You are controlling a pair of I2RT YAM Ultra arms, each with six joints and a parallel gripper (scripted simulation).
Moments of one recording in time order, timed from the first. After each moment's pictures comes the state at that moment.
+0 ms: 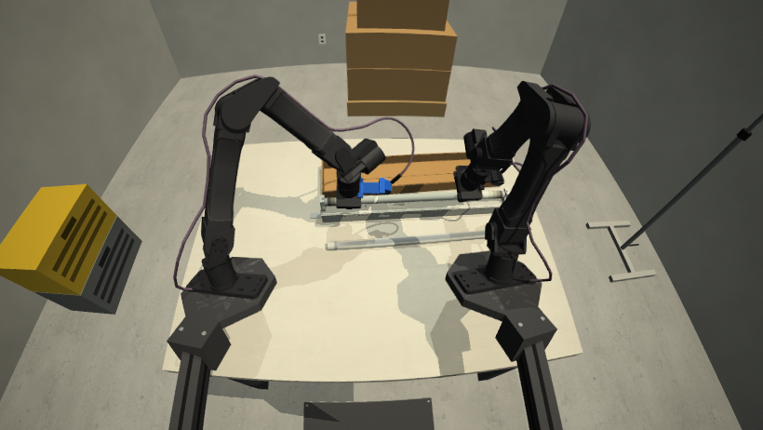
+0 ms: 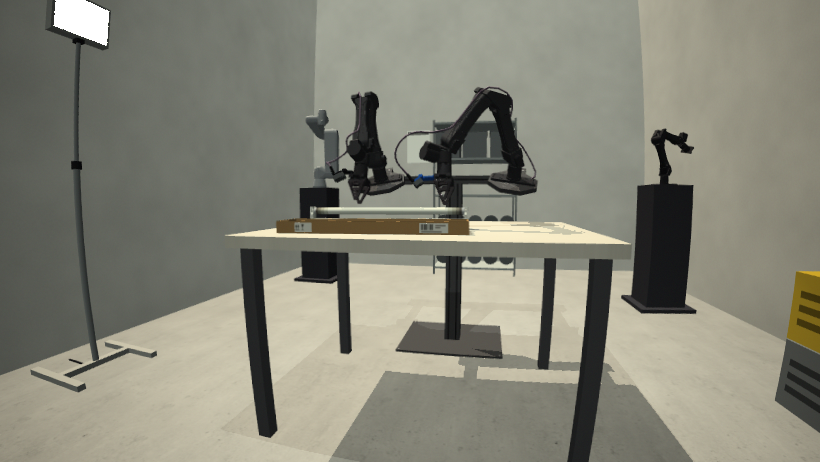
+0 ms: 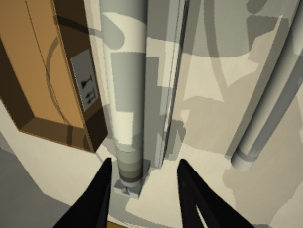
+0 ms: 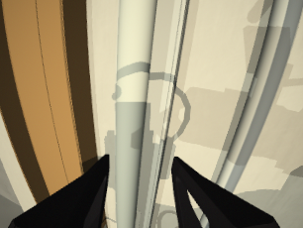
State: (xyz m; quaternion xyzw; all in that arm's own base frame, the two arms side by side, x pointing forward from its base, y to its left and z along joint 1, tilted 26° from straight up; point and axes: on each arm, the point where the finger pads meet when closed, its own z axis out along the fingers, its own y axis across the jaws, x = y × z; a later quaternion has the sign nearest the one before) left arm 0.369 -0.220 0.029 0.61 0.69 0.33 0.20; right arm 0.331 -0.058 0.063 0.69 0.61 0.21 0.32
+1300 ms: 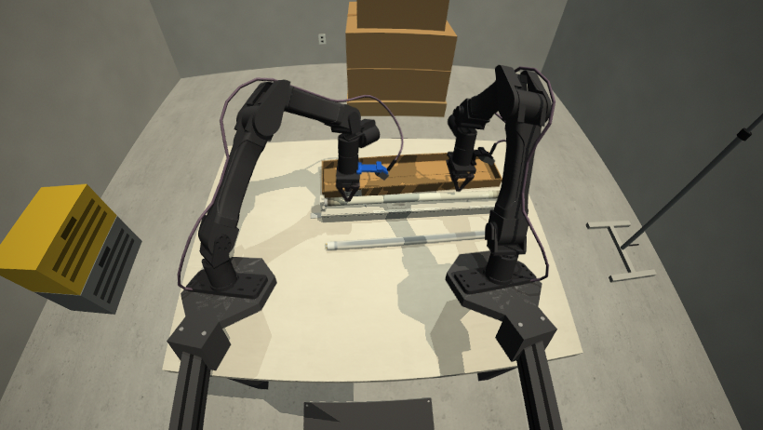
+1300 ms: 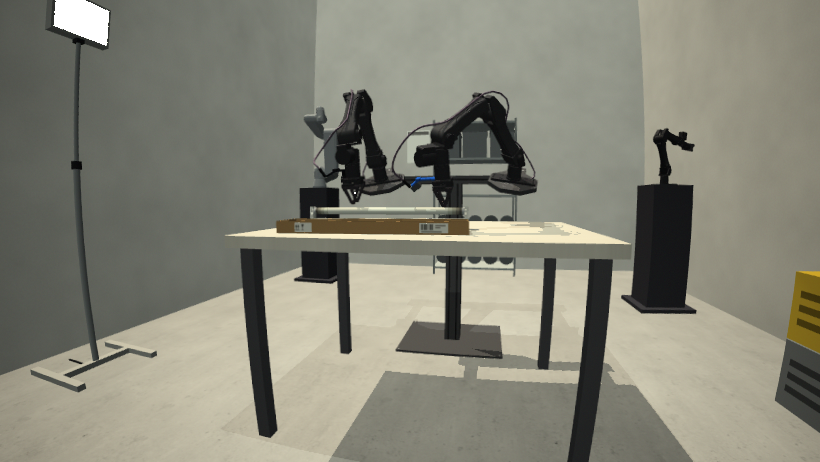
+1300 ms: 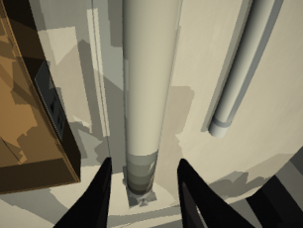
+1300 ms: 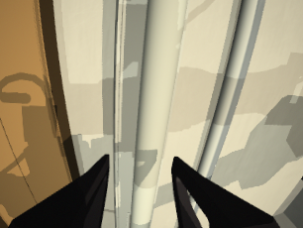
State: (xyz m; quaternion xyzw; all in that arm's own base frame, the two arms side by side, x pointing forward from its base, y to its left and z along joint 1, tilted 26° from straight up) left arm 0.401 -0.209 0.033 0.64 0.76 0.13 0.03; right arm 0.370 -0.061 0.077 0.75 0.65 0.05 0.13
